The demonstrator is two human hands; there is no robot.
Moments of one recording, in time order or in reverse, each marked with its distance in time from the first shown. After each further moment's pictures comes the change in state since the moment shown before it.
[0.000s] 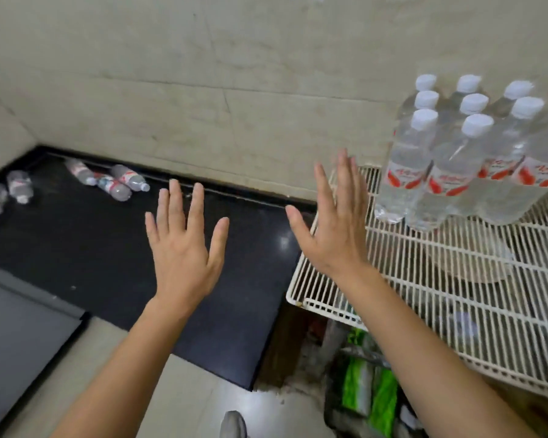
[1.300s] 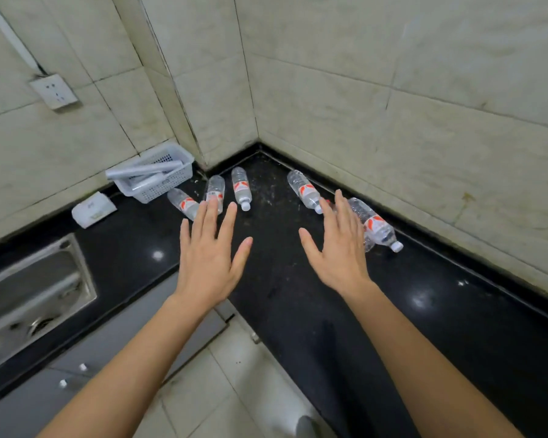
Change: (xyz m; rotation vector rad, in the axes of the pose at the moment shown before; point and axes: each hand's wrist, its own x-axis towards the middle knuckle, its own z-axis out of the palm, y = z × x) left_hand 0.159 -0.695 -0.071 0.284 -0.146 -0.268; right_hand 0.177 -0.528 0.549 0.328 -0.479 -0.100
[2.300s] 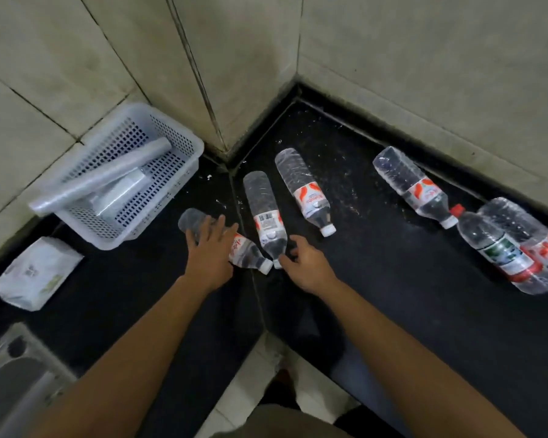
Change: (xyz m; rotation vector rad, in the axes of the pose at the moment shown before) left_hand 0.273 -0.391 0.303 0.021 -0.861 0.125; right_hand 0.242 -0.103 0.418 0.267 -0.720 0.761
